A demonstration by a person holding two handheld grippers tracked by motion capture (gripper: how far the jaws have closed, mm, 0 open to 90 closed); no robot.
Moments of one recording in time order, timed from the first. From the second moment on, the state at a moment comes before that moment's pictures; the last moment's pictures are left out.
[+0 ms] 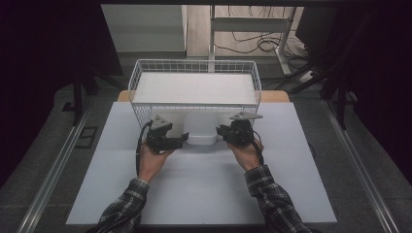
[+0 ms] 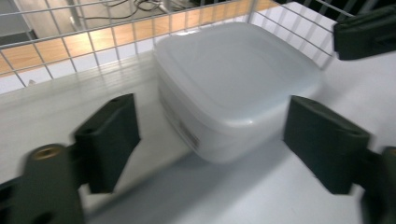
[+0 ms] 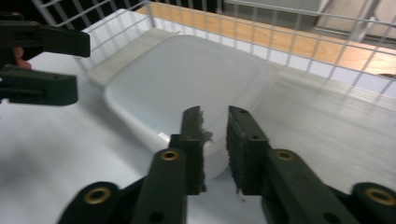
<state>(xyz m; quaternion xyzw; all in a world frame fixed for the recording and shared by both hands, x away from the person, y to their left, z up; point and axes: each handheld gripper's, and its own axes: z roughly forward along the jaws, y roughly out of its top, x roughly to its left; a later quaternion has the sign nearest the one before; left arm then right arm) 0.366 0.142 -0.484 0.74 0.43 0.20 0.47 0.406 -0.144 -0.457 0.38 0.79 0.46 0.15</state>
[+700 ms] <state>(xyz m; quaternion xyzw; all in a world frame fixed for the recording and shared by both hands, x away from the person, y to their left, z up) 0.262 0.177 -0.507 0.76 0.41 0.22 0.46 0.374 -0.118 -0.473 0.32 0.82 0.45 0.12</state>
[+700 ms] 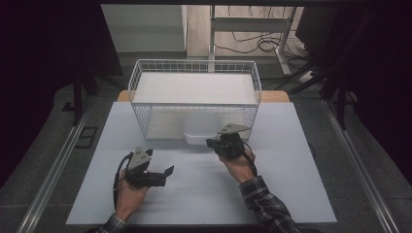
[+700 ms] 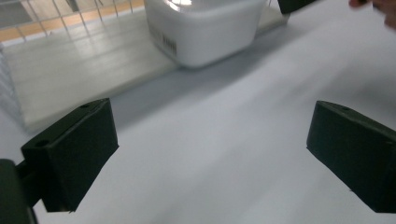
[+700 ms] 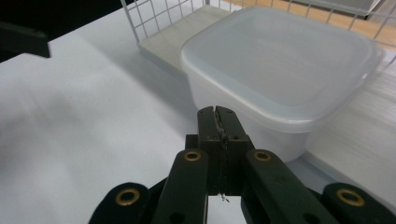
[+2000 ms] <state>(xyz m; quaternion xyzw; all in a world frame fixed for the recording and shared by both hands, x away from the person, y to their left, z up) 0.230 0.191 -0.520 0.75 0.41 0.22 0.47 0.435 -0.082 -0.495 0.35 0.83 0.41 0.13</state>
